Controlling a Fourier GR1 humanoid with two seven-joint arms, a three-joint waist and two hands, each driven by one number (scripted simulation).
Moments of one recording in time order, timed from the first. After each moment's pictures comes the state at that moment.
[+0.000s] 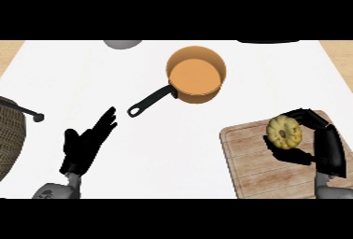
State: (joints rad) left arm -0.06 0.24 -0.17 -1.40 0.13 -0.04 0.13; right arm -0.03 -0.22 -0.07 -1.52 0.24 -0.21 -0.15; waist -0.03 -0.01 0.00
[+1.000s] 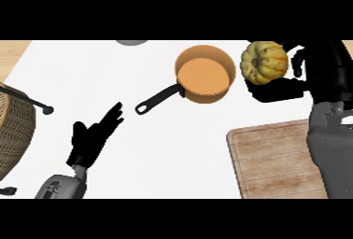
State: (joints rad) left arm -0.12 0.21 -0.16 -1.35 0.11 -0.08 0.13; right arm -0.64 -0.30 0.09 -1.75 0.64 0.06 0.77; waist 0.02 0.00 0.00
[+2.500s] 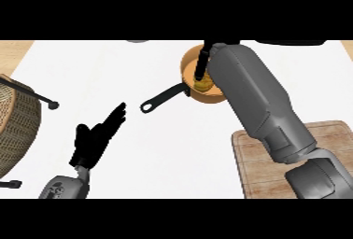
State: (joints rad) left arm -0.12 0.19 -0.16 -1.38 0.07 -0.10 0.13; right arm -1.28 -0.06 0.07 -0.51 0.78 0.19 0.83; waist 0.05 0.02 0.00
